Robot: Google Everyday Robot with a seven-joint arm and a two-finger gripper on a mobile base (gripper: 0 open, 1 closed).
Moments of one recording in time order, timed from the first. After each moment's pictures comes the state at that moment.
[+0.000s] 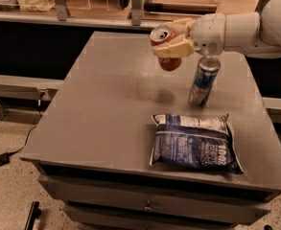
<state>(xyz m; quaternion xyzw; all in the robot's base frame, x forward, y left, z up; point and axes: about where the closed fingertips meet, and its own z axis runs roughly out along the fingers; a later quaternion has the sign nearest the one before) 0.632 -0.067 0.959 -0.54 0.56 0.29 0.55</state>
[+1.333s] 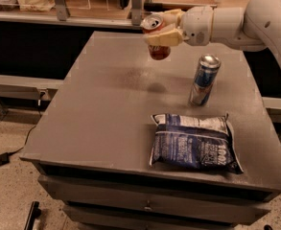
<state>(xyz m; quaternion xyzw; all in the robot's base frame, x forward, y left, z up) 0.672 -0.045 0.974 -0.53 0.54 0.32 0.57</state>
